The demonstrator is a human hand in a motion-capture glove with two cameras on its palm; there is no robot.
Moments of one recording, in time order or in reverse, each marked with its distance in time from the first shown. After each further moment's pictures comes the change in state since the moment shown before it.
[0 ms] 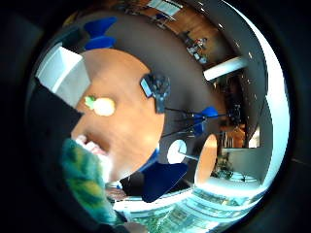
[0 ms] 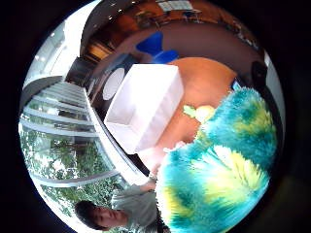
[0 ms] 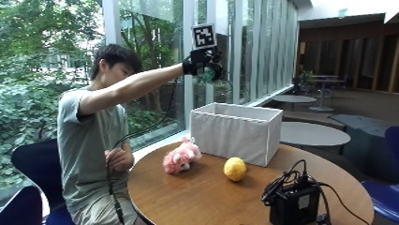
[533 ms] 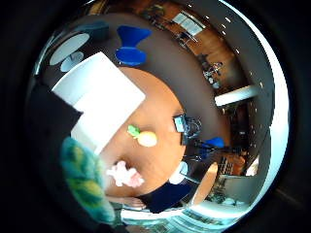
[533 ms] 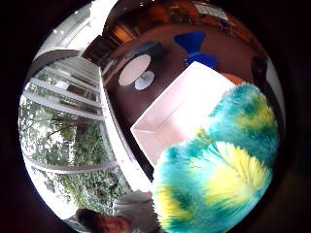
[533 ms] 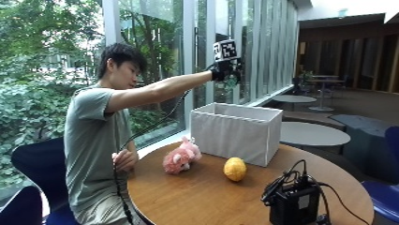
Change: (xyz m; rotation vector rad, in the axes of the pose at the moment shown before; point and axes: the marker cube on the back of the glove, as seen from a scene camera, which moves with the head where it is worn) arm -0.193 -0.100 0.062 0.017 0.055 -0.107
